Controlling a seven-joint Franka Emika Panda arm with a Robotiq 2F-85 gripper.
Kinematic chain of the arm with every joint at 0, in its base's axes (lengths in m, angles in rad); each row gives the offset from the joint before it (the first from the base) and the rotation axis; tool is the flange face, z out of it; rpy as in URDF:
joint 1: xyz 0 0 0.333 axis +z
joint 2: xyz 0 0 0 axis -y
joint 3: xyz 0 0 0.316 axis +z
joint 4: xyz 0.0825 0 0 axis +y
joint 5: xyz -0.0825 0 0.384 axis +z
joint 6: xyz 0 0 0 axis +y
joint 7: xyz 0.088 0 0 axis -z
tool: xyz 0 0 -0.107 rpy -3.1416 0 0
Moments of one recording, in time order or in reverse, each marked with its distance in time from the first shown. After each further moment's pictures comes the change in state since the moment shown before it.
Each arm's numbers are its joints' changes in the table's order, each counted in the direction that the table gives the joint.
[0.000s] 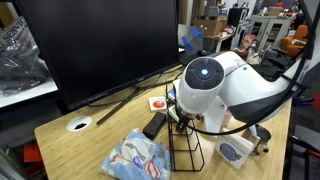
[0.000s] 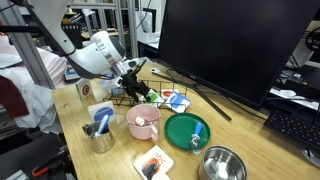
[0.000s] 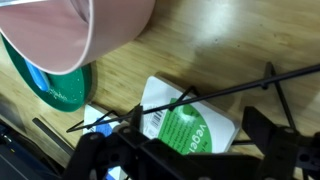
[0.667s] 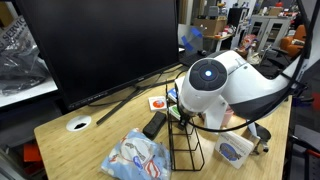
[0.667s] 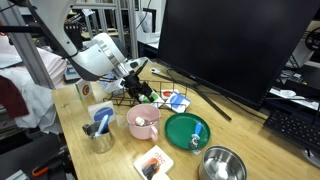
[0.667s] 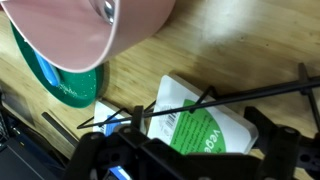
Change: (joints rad) arm -0.028 0.000 0.004 0.006 -0.088 -0.002 0.041
